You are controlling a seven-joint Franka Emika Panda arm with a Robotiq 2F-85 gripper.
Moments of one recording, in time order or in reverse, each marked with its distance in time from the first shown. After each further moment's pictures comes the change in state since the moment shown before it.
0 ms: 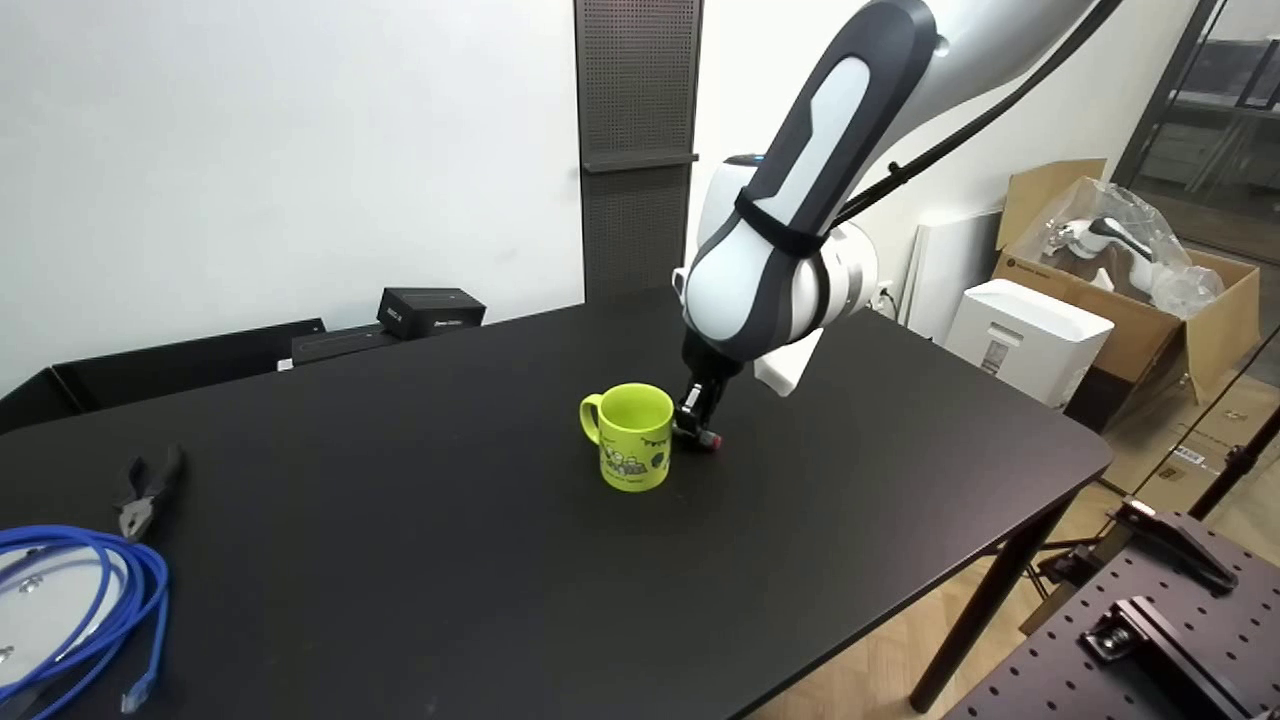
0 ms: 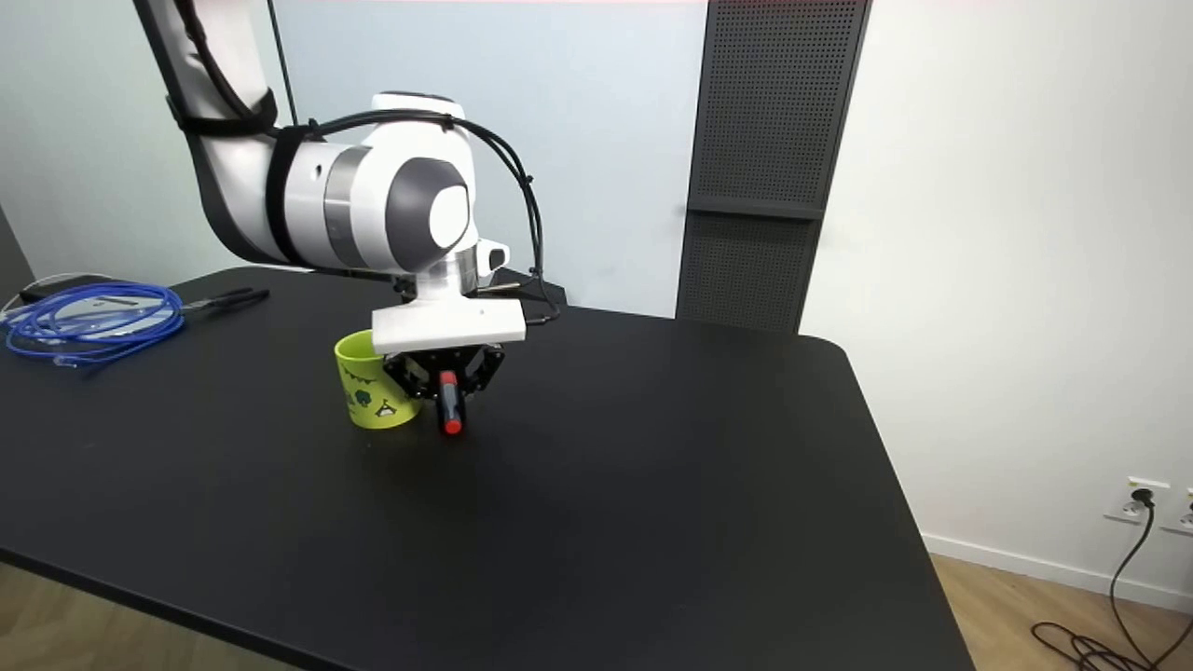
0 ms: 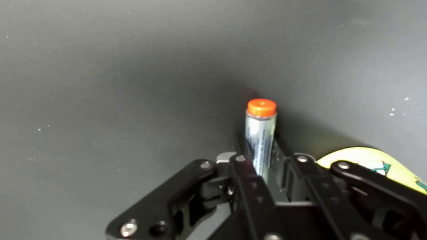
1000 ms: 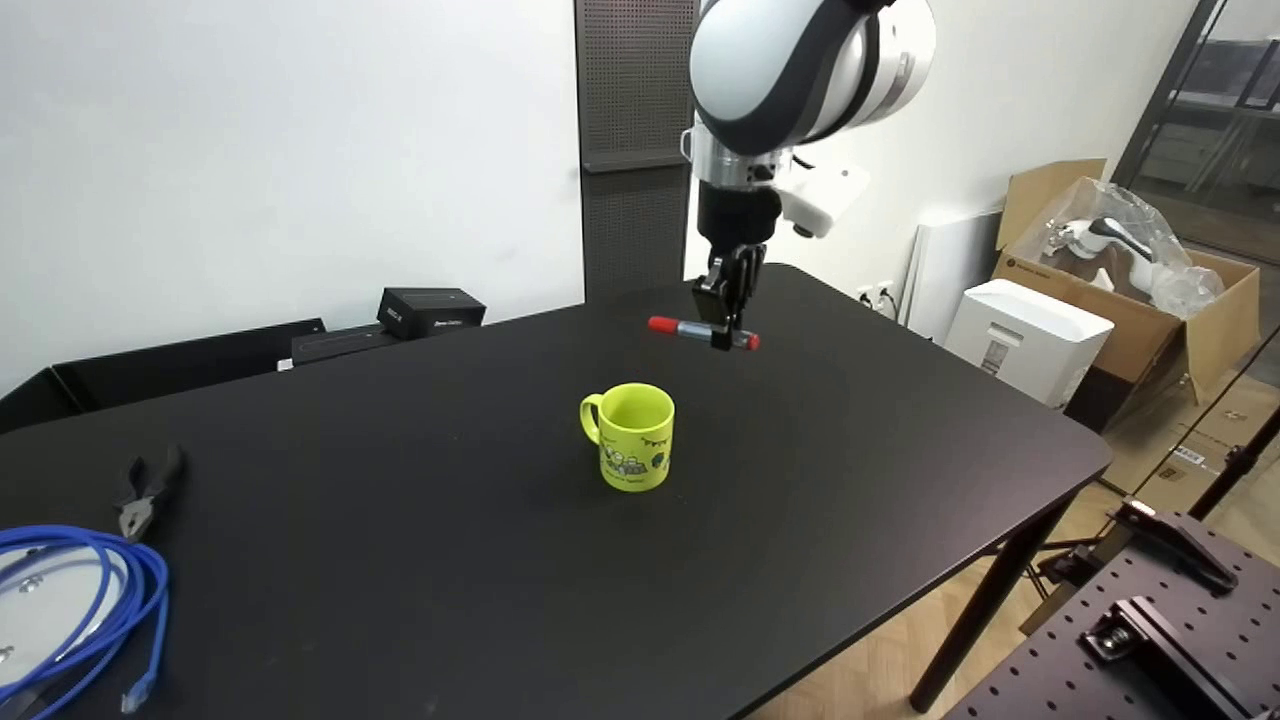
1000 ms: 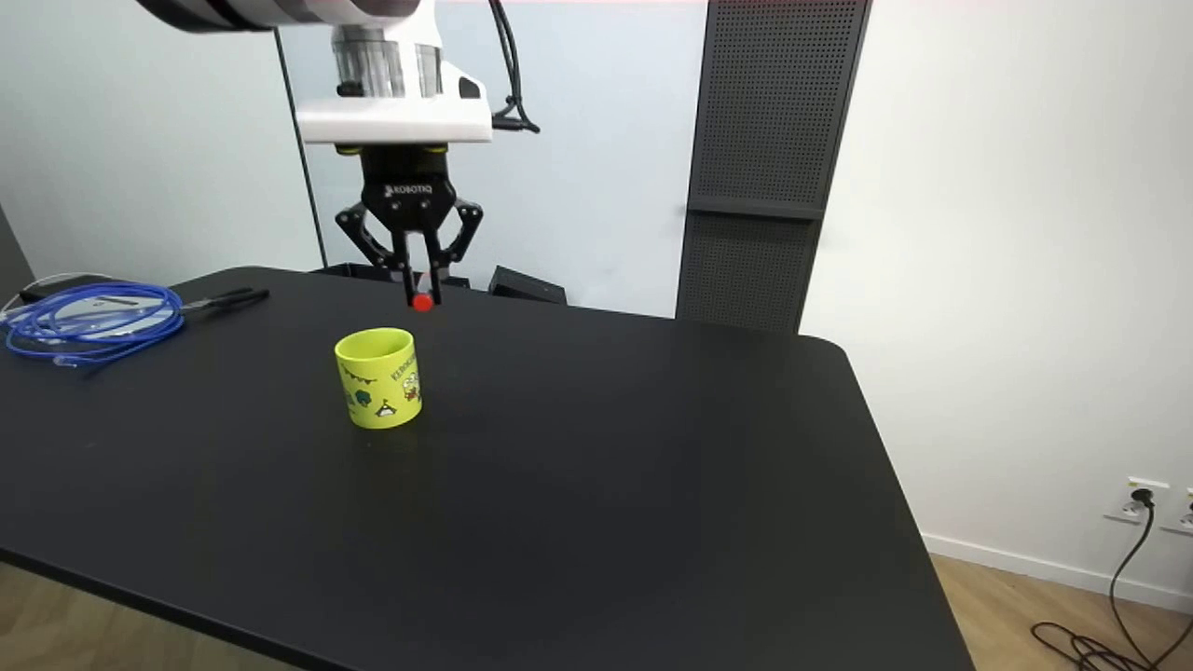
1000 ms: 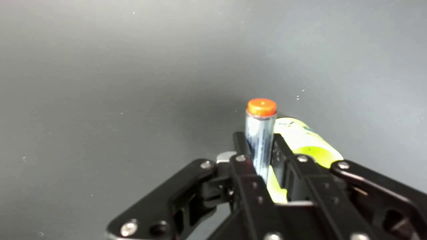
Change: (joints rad) arm 0.080 -0.431 -0.037 -0.028 0.025 -0.510 0.075
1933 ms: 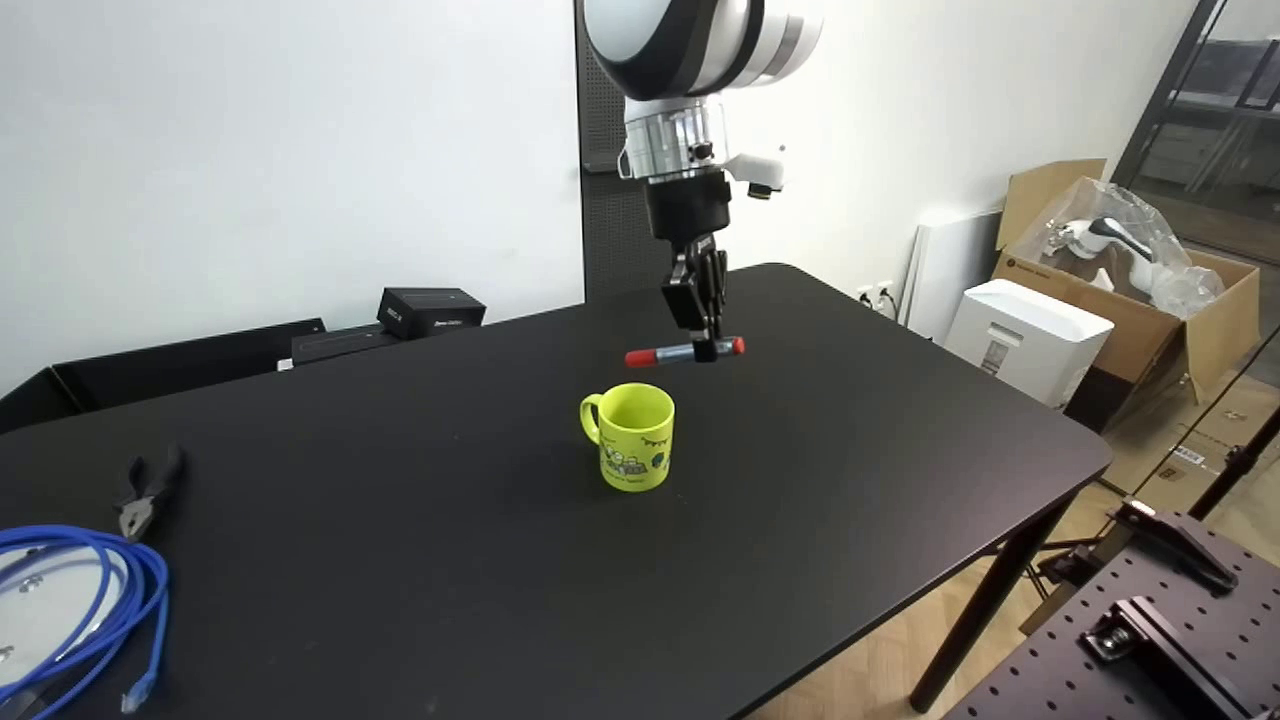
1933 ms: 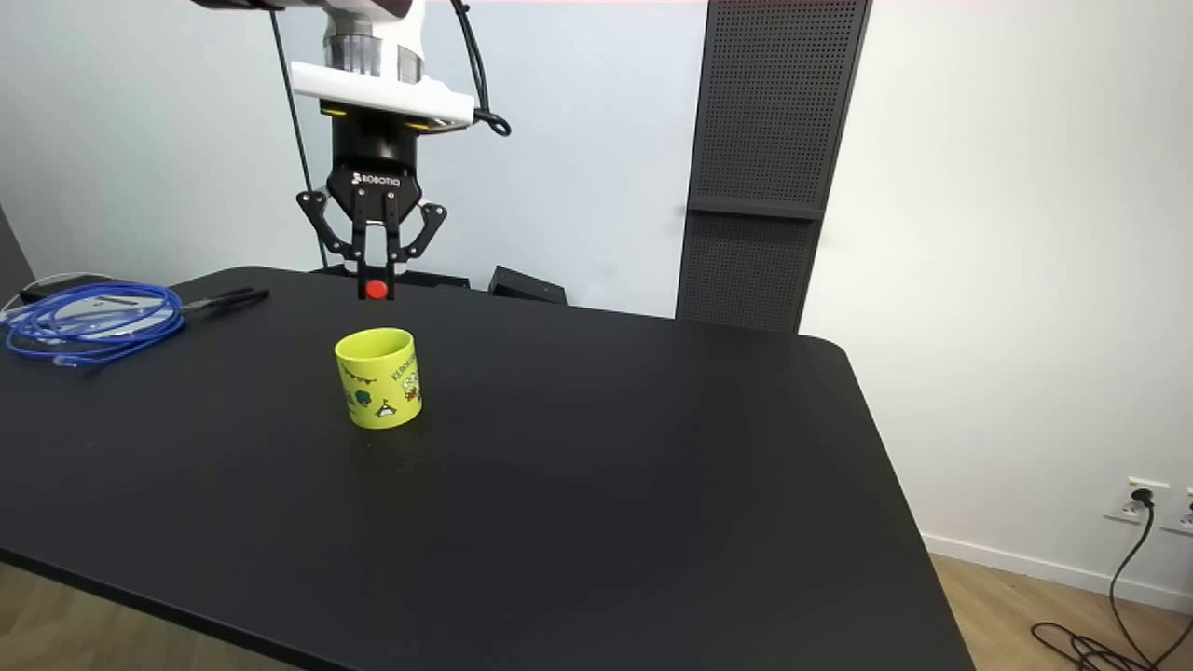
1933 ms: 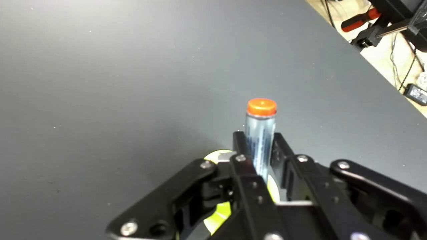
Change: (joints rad) arm 0.072 0.148 0.004 0.261 0.035 -0.410 -0.106
